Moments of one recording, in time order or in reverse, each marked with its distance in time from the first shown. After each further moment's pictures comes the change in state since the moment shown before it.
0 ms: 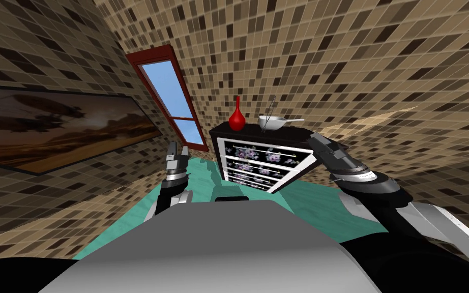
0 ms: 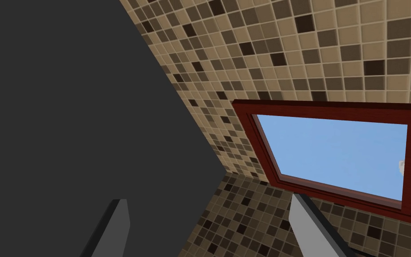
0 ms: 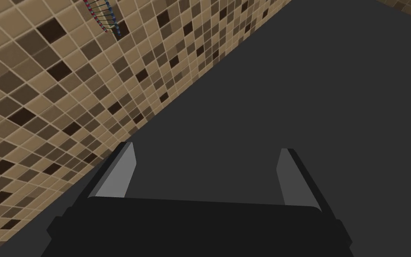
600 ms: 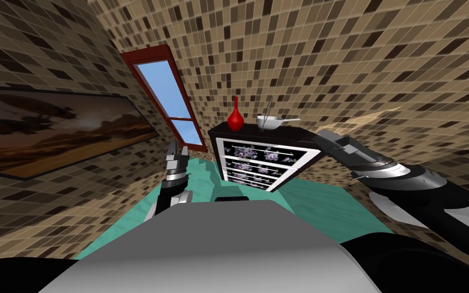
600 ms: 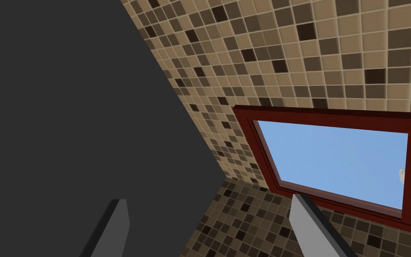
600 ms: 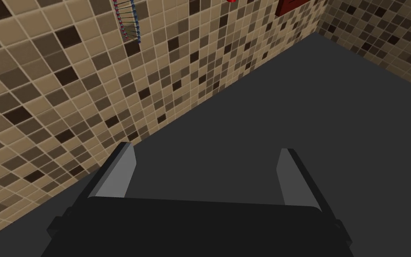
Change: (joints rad) left arm 0.000 0.000 0.000 0.000 0.000 0.000 0.000; right arm 0.084 -0.166 -0.159 0.072 0.018 -0.007 -0.070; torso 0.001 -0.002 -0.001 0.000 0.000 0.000
